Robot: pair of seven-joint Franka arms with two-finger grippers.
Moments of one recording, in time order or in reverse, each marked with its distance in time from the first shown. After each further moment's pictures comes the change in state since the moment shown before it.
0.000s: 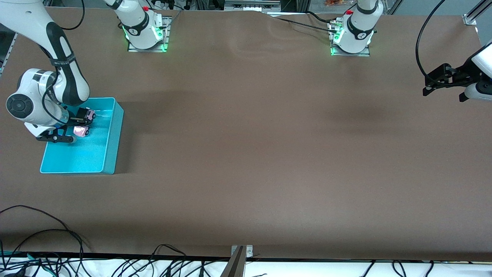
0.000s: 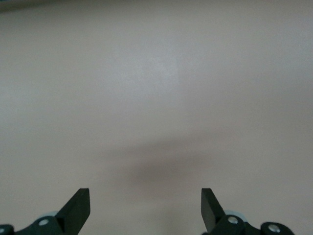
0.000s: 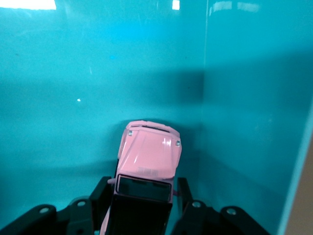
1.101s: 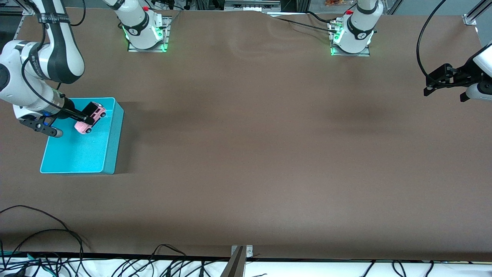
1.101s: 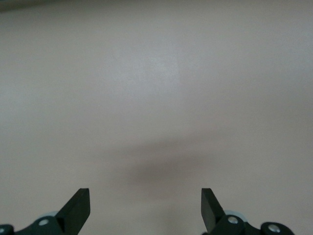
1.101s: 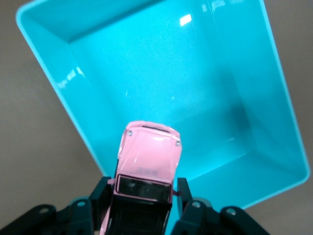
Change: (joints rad) left arm 0.001 0.000 0.004 0.000 0.000 0.000 0.000; right arm 0.071 -0.290 0.081 -0.002 0.132 -0.210 0.346
